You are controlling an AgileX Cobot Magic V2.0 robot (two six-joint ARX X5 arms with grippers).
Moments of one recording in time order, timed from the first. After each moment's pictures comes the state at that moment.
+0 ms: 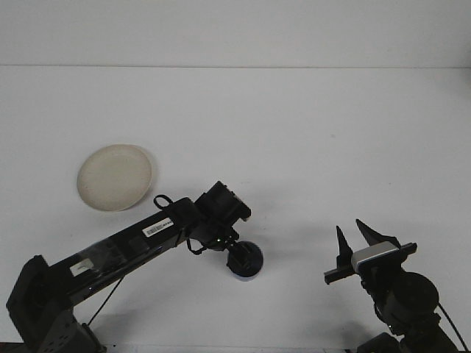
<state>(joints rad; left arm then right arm) -0.81 1.71 1.30 -0.65 0.31 -0.02 0.44 0.36 0.55 -0.41 0.13 -0.05</state>
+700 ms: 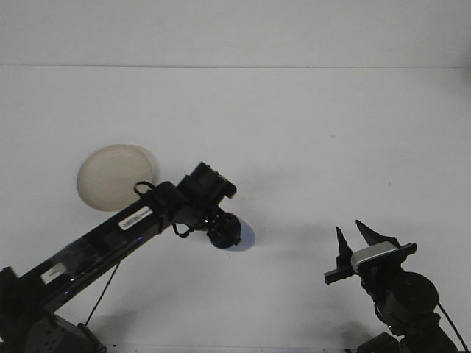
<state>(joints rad) -0.69 1.60 1.43 -0.78 0.19 -0.03 0.44 0.36 0.55 -0.42 0.13 -0.05</state>
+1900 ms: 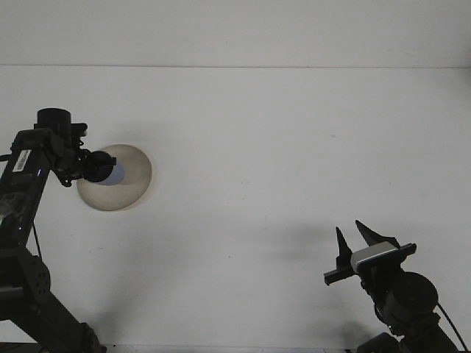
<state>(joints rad) 0.16 1.79 1.59 -0.90 0.08 0.10 0.44 0.36 0.55 -0.43 0.13 -0.05</state>
